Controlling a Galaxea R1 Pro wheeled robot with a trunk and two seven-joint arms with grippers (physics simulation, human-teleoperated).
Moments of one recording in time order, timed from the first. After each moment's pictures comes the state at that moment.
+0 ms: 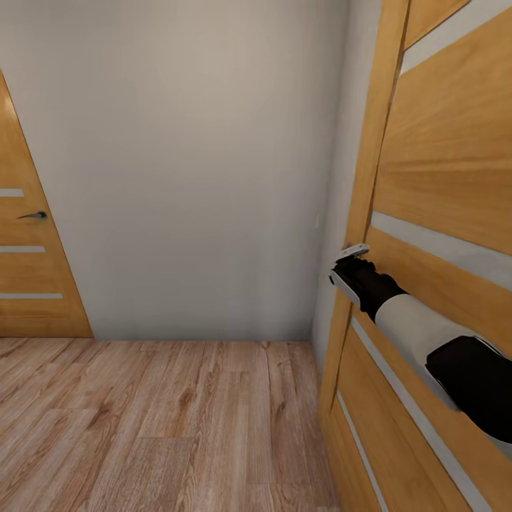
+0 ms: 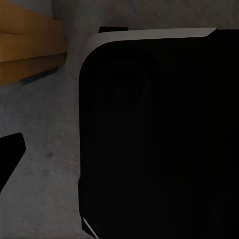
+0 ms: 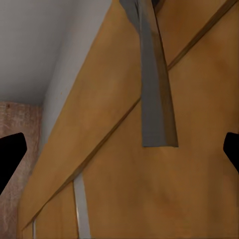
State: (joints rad) left arm 0.00 0.01 0.01 -0.03 0.02 -0.07 0.00; right arm -1.33 -0.07 0.64 -0.42 -0.36 0.69 -0.42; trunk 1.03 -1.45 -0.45
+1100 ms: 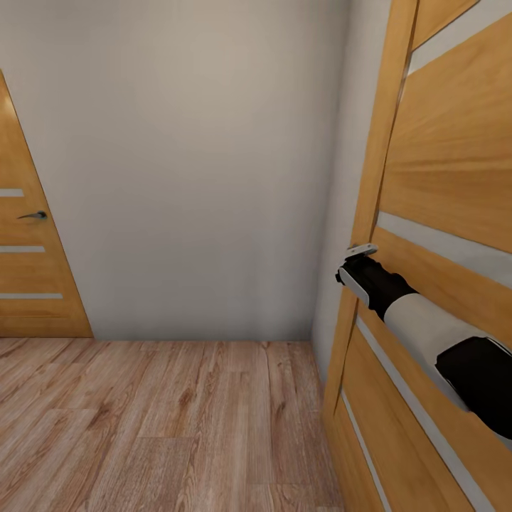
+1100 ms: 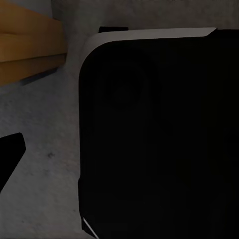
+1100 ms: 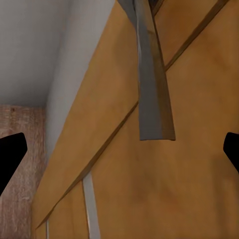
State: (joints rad) left arm 0.00 0.01 0.01 -0.03 0.02 -0.07 0.00; right arm -1.33 -0.12 0.64 -0.45 -0.42 0.69 -0.41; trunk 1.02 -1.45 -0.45
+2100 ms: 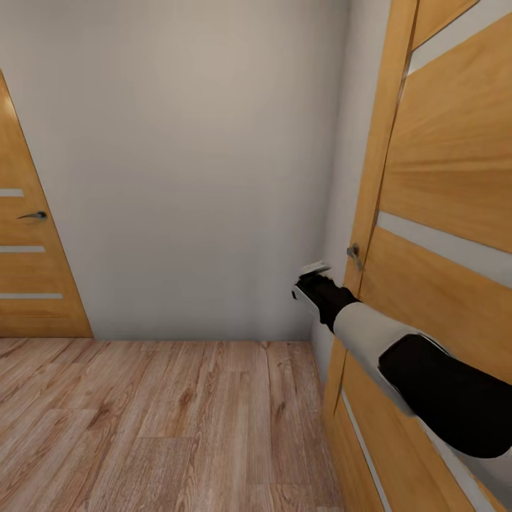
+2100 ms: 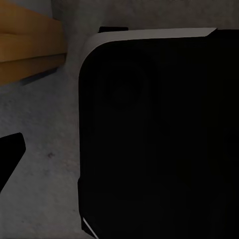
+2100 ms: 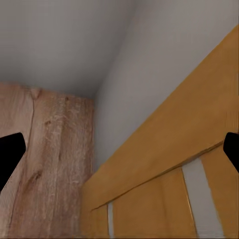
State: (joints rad) left arm 0.00 0.01 0.01 -0.03 0.02 -0.07 0.00; right arm -1.33 0.14 0.63 -0.22 -0.43 0.57 -0.42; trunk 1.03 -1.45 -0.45
